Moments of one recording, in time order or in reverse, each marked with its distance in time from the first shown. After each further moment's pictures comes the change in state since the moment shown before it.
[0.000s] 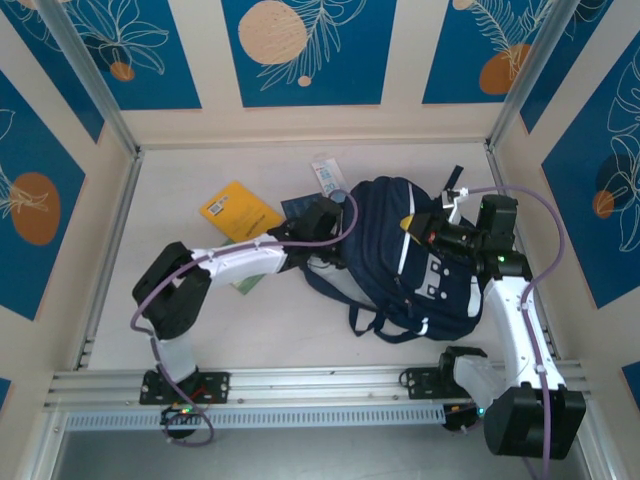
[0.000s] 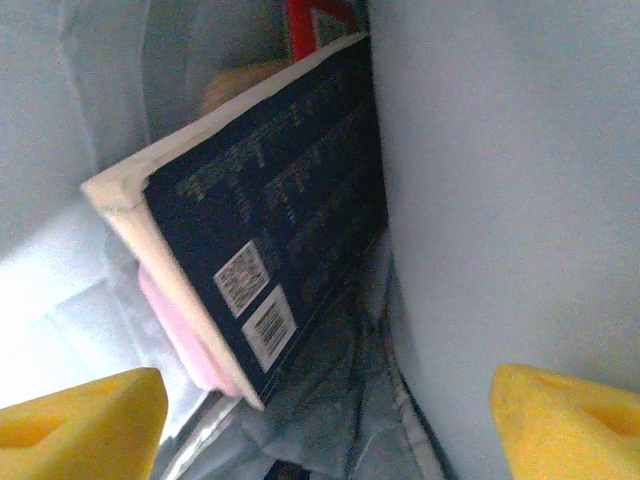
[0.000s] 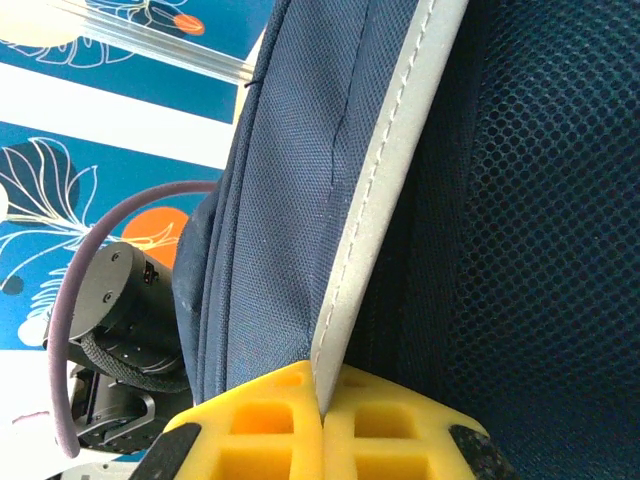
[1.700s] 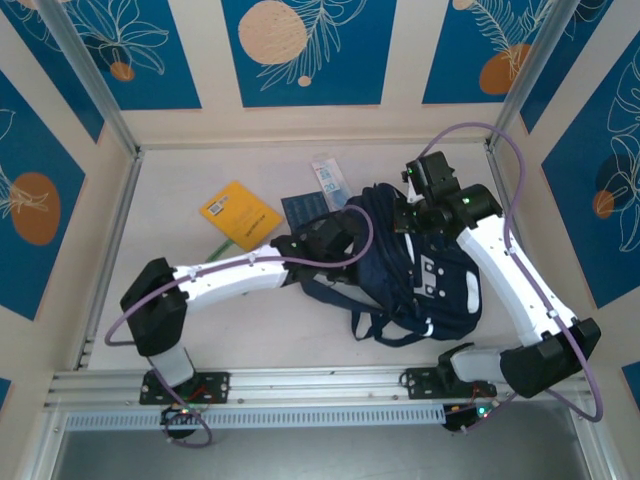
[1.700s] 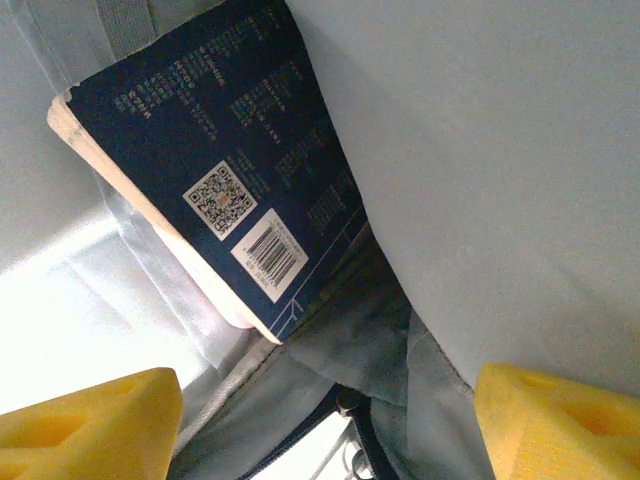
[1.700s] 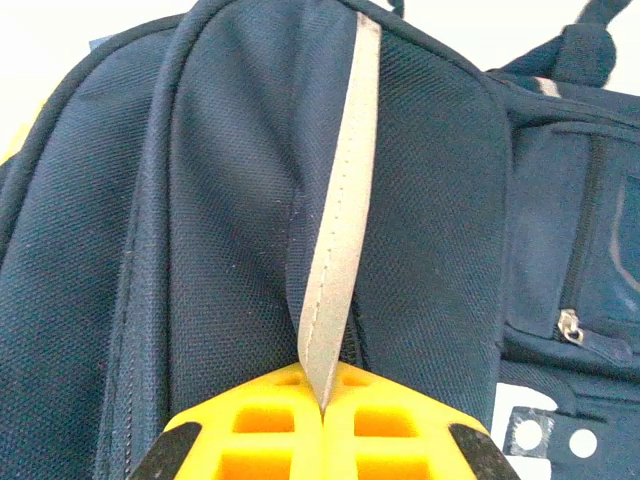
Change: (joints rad) left arm -0.180 -0.089 0.101 -0.325 -0.262 0.133; right arm 0.490 0.348 0.612 -0.689 1.005 -0.327
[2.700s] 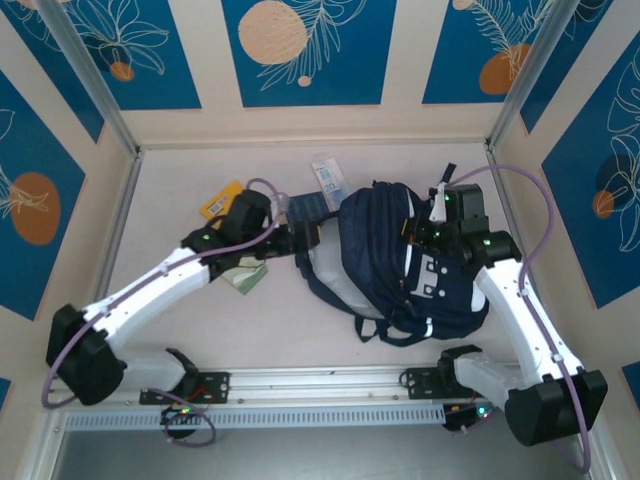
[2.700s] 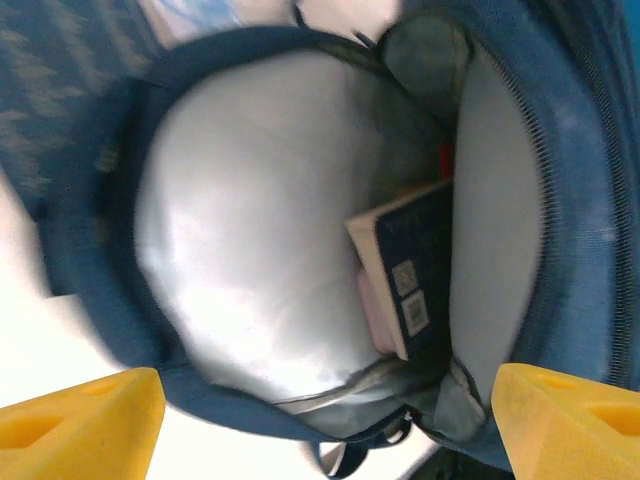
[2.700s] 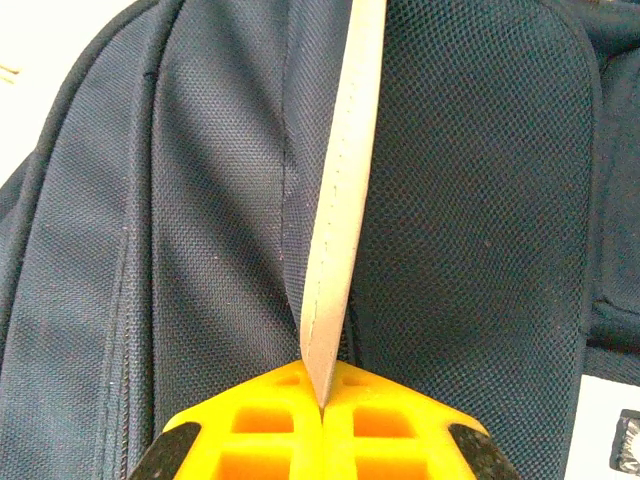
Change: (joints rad) left arm 0.369 -0.442 -0.254 -0.126 -0.052 -0.003; right arm -0.204 -0.248 -0.416 0.364 -0.276 0.093
